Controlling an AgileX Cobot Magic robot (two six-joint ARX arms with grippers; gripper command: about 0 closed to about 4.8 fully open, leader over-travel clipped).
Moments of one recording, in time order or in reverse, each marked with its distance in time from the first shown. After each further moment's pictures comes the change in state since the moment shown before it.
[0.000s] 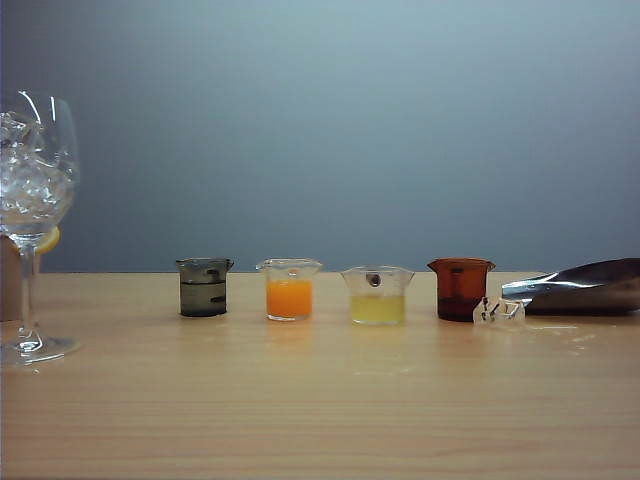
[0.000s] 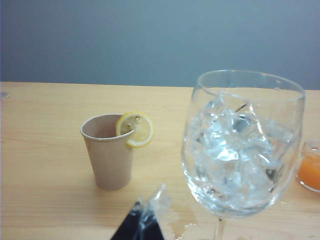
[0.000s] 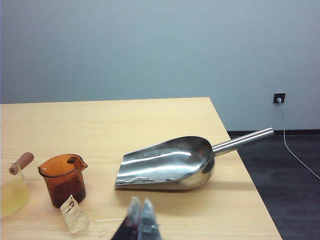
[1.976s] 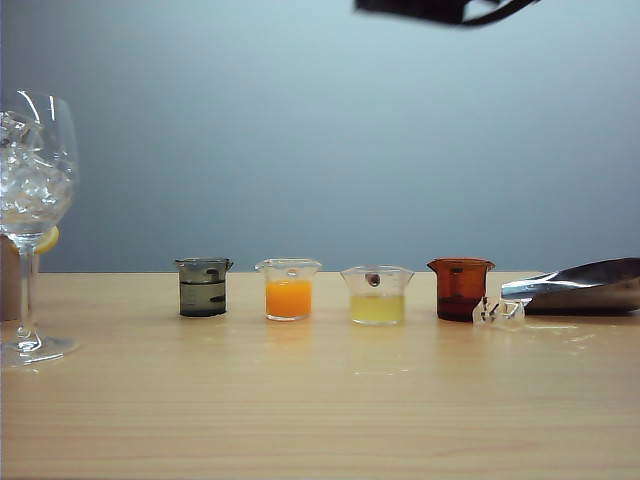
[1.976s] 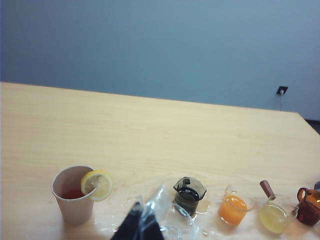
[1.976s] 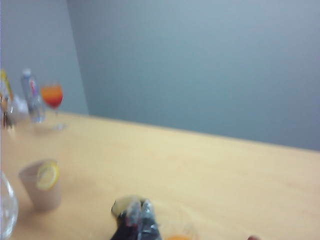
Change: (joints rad) left arm 0.000 0.488 0.882 -0.554 0.114 -0.127; right arm 0.903 1.218 0.573 0.707 0.406 -0.048
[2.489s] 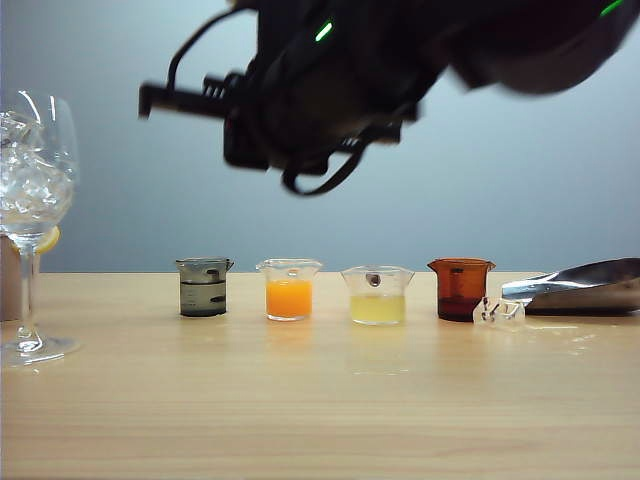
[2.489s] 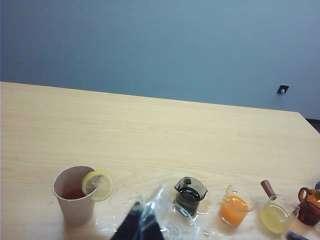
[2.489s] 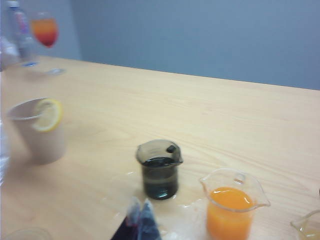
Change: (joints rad) left arm 0.000 0.004 0.002 0.001 0.000 0.003; right arm 0.100 0.532 0.203 0.159 0.148 0.071
